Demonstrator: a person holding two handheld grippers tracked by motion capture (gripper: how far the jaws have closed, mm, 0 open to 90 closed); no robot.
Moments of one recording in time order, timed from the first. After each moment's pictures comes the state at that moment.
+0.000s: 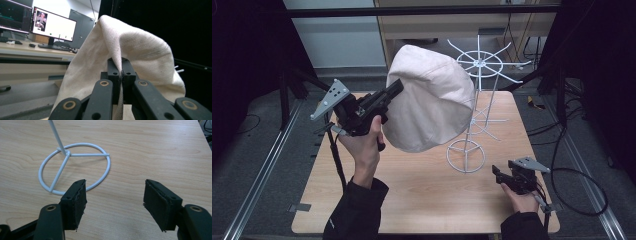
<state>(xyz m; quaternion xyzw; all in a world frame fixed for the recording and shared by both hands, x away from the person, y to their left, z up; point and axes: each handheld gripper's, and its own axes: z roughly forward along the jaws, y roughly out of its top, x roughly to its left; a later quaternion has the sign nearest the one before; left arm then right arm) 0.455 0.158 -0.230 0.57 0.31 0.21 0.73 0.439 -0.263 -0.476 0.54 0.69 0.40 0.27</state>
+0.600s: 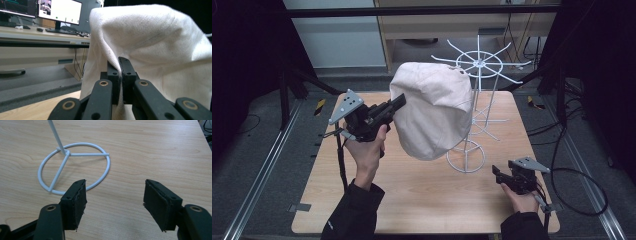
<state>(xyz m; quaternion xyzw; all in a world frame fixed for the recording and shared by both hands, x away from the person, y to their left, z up) 0.467 0.155 -0.264 0.62 0.33 0.21 0.68 0.439 -0.263 -0.477 0.54 0.69 0.40 0.27</state>
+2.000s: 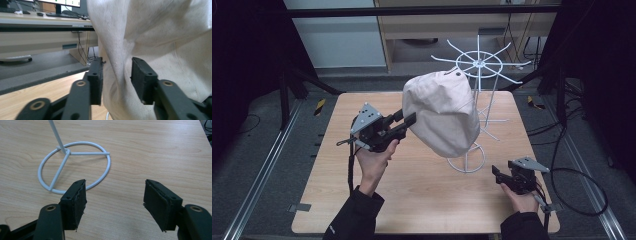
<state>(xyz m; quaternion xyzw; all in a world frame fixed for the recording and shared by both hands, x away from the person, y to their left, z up) 0.470 0.144 -0.303 0.67 0.33 0.22 0.63 0.439 -0.262 -0.478 0.54 0.69 0.40 0.27</state>
